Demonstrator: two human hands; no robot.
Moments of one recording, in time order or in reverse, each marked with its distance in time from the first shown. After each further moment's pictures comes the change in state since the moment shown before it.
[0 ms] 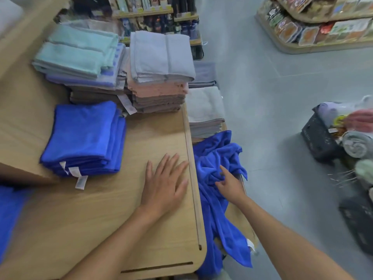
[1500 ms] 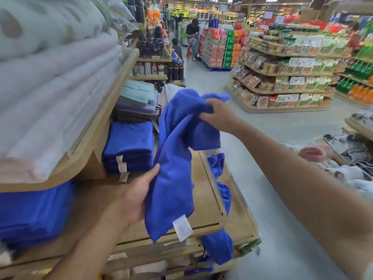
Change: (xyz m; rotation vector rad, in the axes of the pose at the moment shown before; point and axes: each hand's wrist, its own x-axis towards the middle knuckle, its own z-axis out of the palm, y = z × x) left_hand -0.158 -0.088 -0.158 -2.116 -0.552 -0.204; right_hand -0.194 -0.317 -0.083 -0.271 0.372 -0.678
